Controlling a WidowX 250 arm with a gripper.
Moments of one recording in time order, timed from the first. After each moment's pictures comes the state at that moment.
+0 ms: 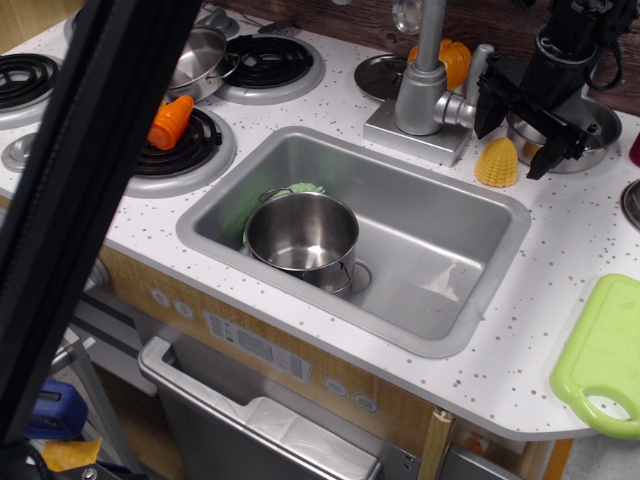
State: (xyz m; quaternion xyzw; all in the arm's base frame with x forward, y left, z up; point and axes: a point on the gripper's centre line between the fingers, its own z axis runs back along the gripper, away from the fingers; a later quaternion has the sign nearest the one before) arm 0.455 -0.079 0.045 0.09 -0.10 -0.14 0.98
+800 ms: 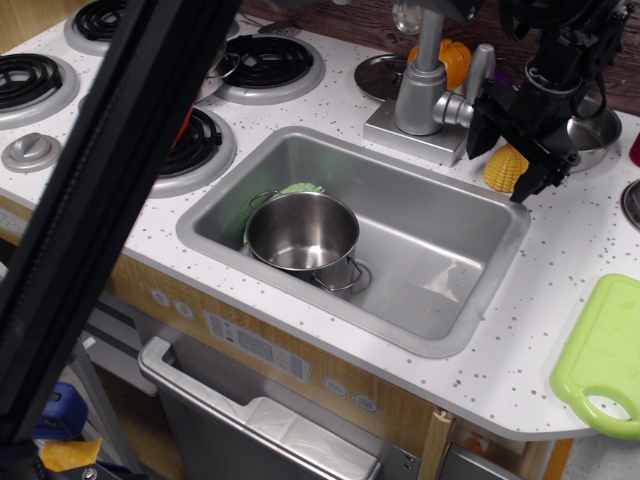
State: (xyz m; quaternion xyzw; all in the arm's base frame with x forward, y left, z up) arm 0.458 -0.073 0.021 0.10 -0.08 -0.20 0.97
